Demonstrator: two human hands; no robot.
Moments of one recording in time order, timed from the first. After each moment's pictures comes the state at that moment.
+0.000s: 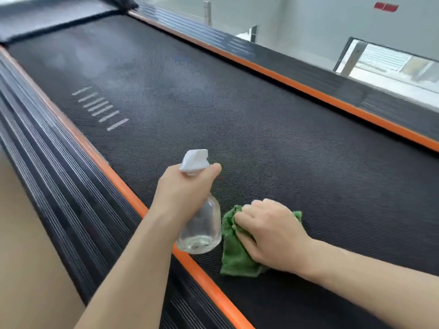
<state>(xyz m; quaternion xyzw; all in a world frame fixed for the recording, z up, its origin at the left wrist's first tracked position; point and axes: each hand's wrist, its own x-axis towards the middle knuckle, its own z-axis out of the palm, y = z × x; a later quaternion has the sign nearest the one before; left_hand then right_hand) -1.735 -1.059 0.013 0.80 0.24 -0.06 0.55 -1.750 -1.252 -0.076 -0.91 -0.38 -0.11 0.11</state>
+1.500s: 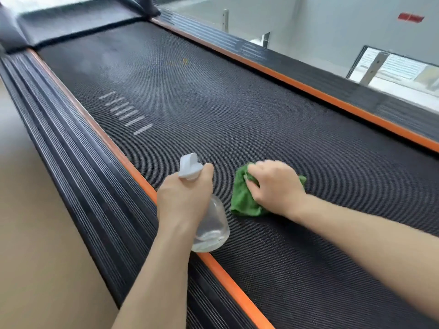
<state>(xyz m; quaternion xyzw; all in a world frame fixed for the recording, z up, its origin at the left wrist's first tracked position) -1.729 -1.018 0.007 0.79 0.33 0.01 0.52 -1.640 -1.203 -0.083 -0.95 -0.27 -0.15 0.08</state>
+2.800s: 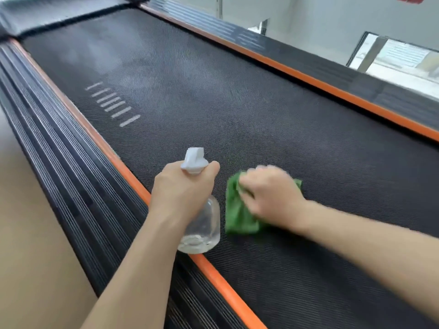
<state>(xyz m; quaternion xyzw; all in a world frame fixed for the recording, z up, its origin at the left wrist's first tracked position) -1.734 -1.040 0.024 0.84 0.26 -0.03 0.47 -1.673 -1.220 -0.080 -0.93 -0.34 -0.13 0.09</state>
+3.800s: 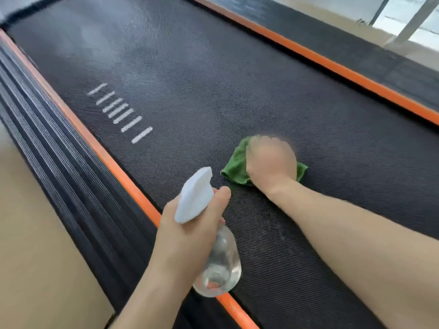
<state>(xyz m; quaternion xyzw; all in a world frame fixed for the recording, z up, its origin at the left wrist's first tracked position) -1.710 -1.001 0.055 0.75 0.27 -0.08 0.60 -1.560 -1.147 -0.087 -0.98 -0.11 -0.16 0.06</state>
